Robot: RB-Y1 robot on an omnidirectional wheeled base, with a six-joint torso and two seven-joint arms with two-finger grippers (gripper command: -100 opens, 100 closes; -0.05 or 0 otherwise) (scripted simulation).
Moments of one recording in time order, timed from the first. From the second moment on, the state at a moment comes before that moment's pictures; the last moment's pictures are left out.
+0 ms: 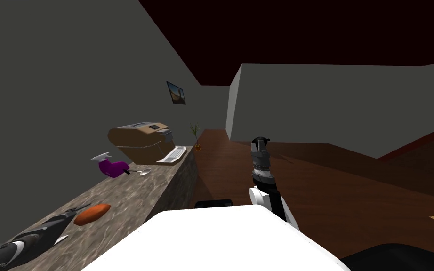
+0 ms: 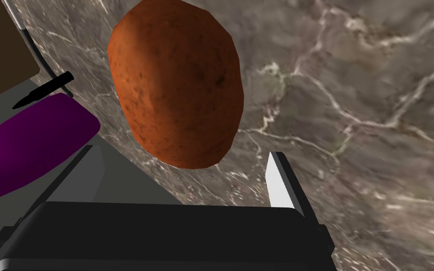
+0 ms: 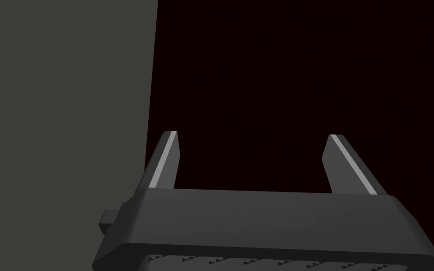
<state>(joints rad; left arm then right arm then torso) 0.61 1.67 -0.72 -1.26 1.25 -0.37 0.39 0.51 -0.02 0.04 -2.31 0.03 -0.55 0.14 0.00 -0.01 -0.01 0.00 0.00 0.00</state>
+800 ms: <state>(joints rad) 0.66 1.59 -0.80 -1.10 1.19 -0.56 0.46 0.51 -0.02 0.04 -2.31 0.03 -0.55 0.14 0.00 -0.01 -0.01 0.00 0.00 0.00</state>
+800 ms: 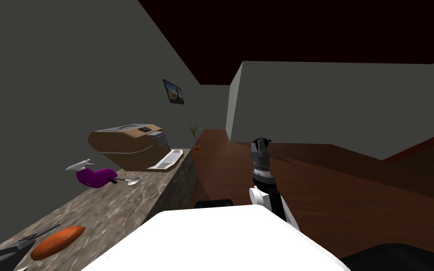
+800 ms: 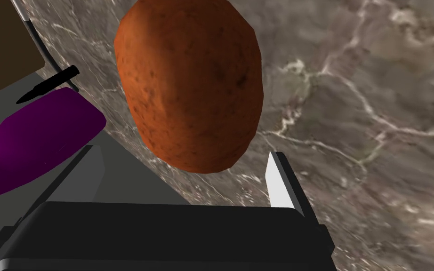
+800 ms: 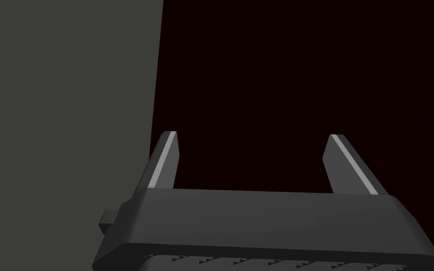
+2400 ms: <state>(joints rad) 0.79 1.43 -0.97 -0.80 1.09 -0.95 0.58 0.51 -0.02 0.04 -2.31 0.03 -0.55 0.14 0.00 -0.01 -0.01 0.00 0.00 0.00</state>
